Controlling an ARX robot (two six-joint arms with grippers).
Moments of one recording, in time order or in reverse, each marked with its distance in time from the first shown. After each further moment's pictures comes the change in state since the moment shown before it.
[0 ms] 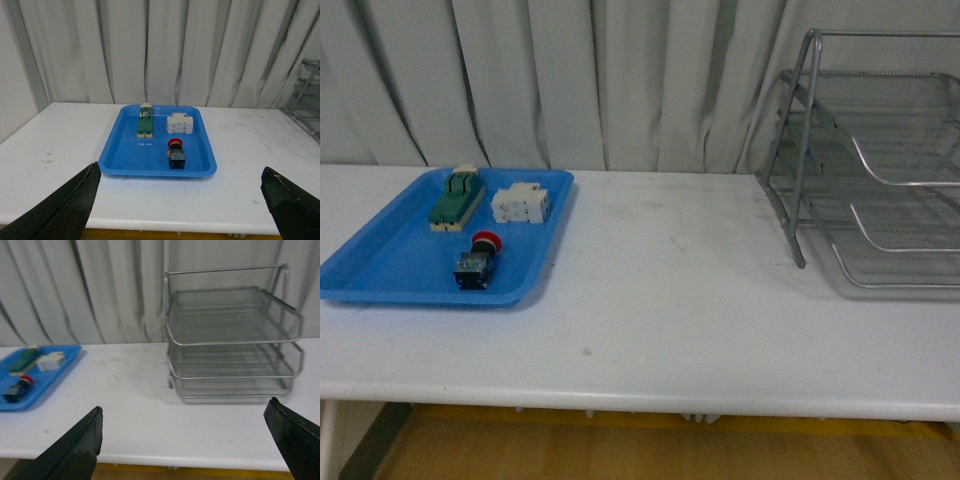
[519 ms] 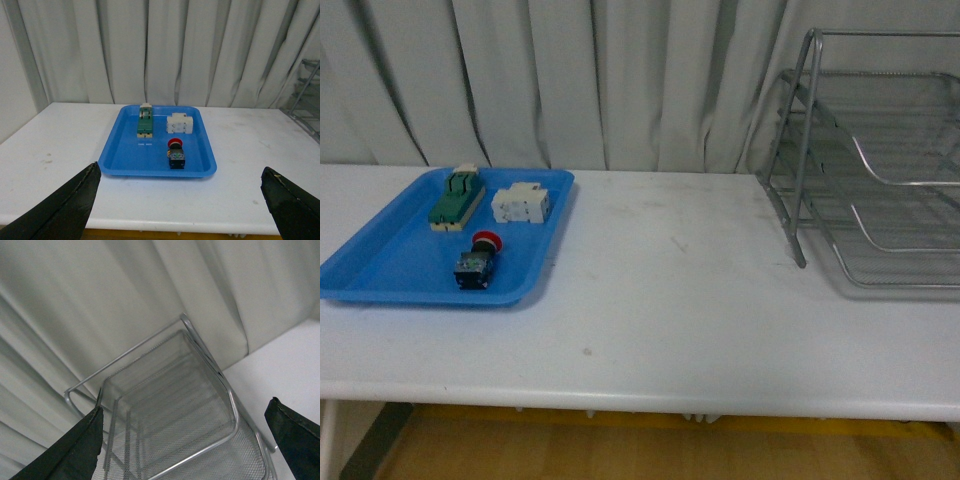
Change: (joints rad) left arm 0.000 0.000 0.000 0.000 0.000 0.000; right arm -0.493 1.507 0.679 0.904 -0.299 0.468
